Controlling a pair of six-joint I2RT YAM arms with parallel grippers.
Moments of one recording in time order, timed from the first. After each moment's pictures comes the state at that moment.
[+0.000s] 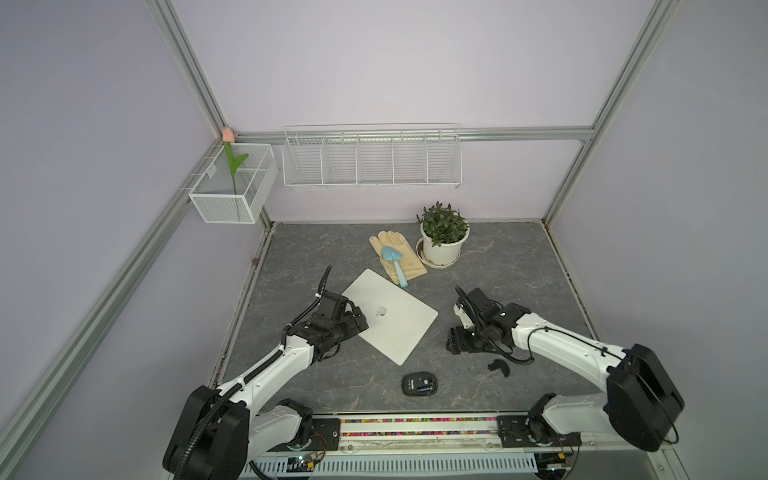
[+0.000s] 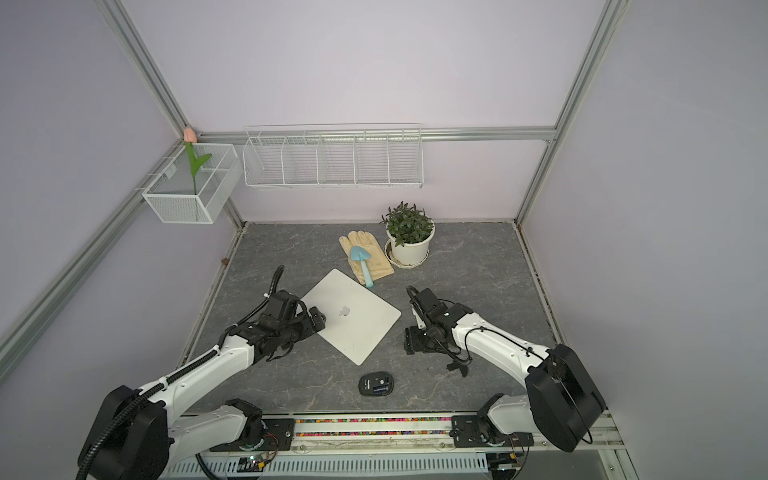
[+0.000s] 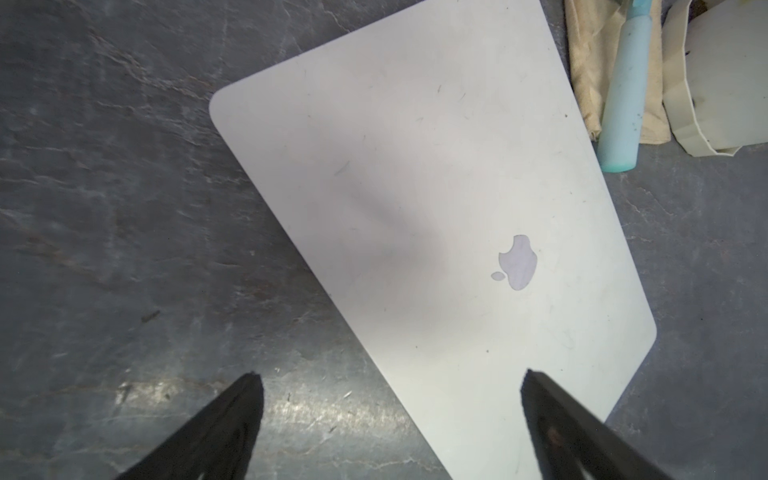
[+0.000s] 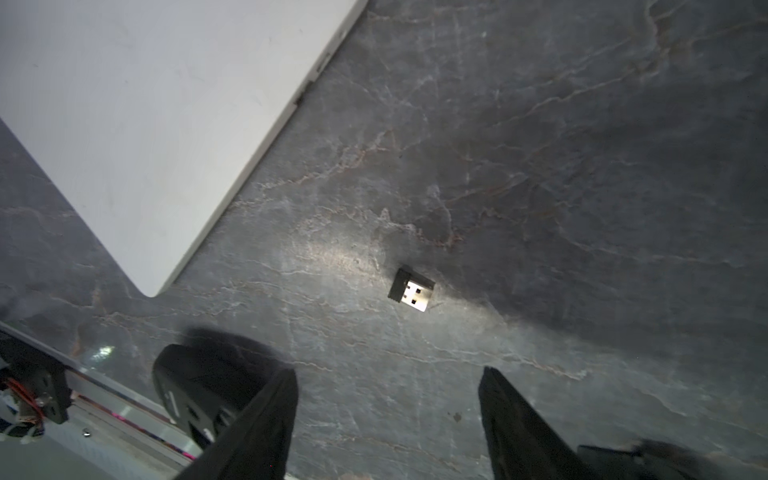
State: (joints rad) left arm -0.46 1.15 0.56 -0.35 0.00 -0.81; right arm 0.67 1.37 0.79 -0.71 -0.14 0.54
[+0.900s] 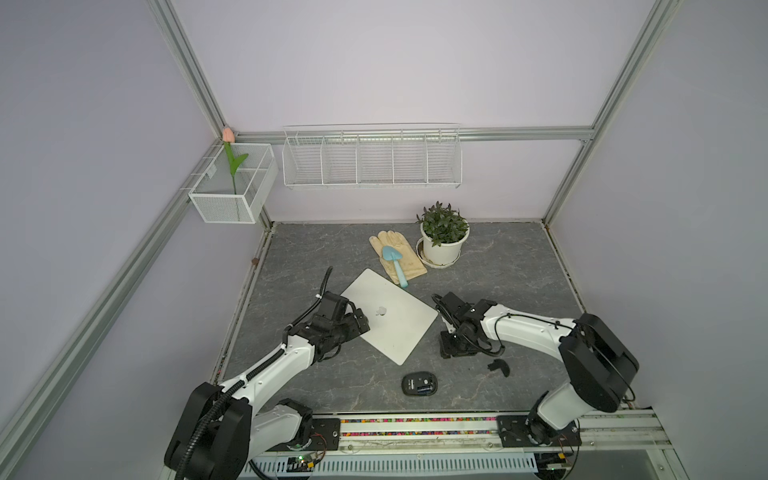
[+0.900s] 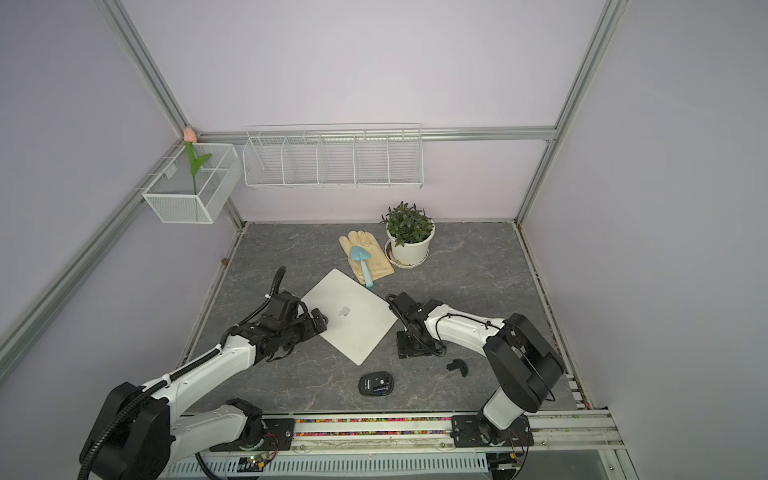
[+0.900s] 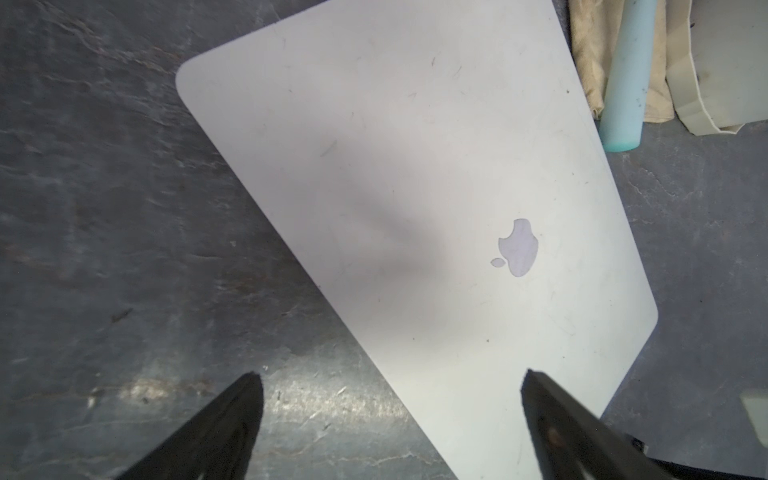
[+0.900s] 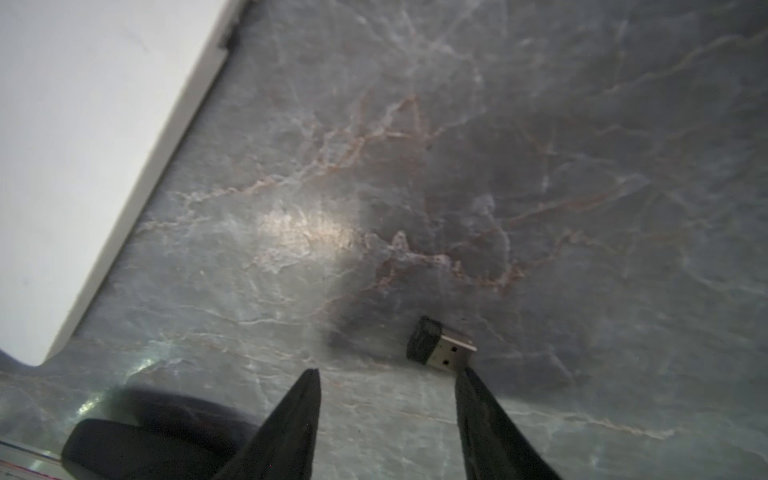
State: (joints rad) left arm -0.46 1.17 0.55 -0.33 0.03 -0.79; right arm 0.77 1.60 0.89 -0.72 -0.10 0.61
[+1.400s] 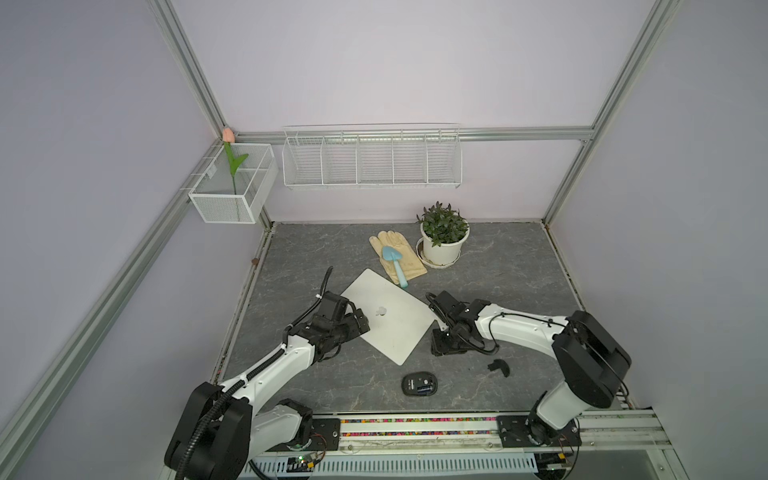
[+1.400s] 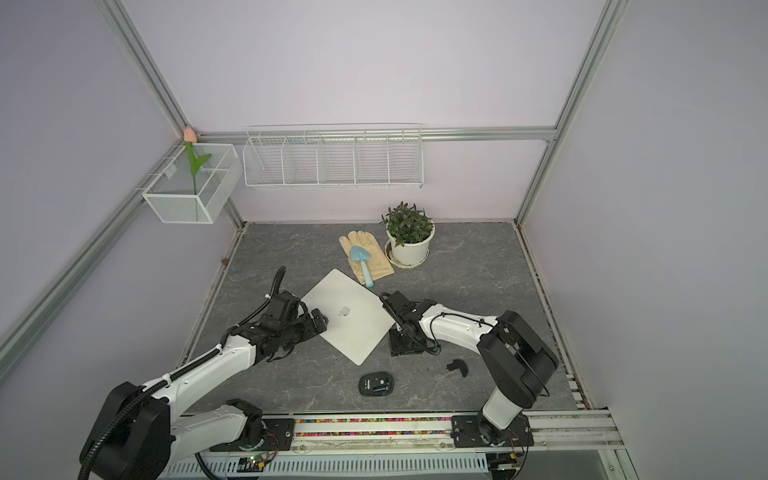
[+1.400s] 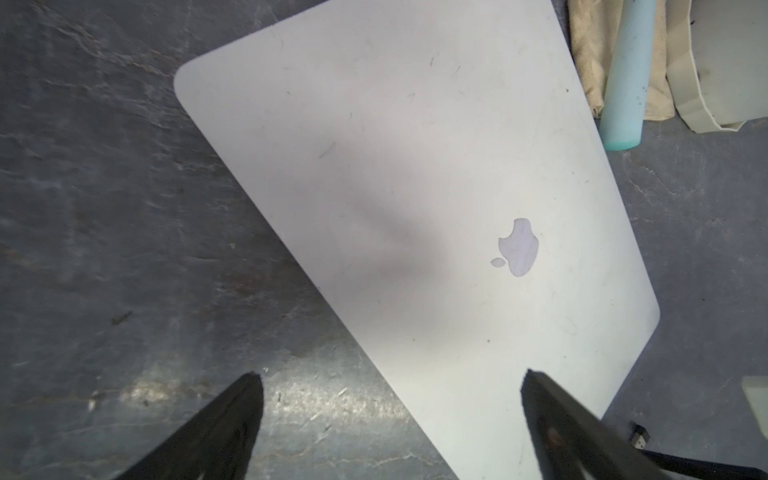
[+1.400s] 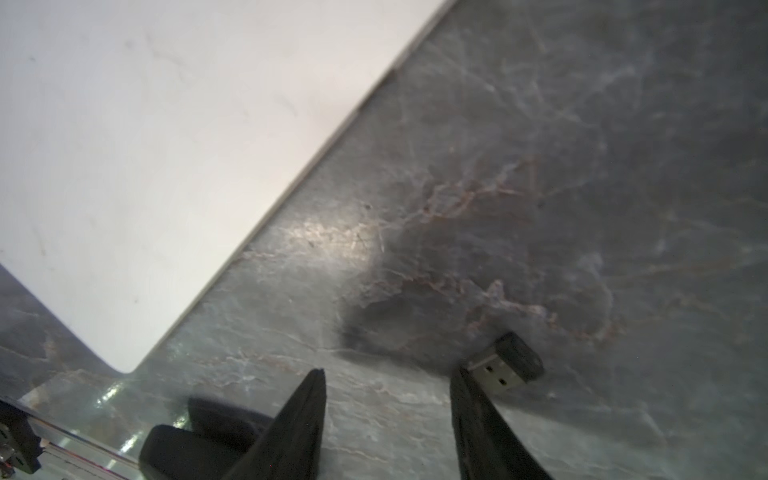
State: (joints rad) left arm -0.46 1.17 0.55 -0.33 0.03 -0.78; right arm 0.79 1.65 0.93 -0.64 -0.14 0.62
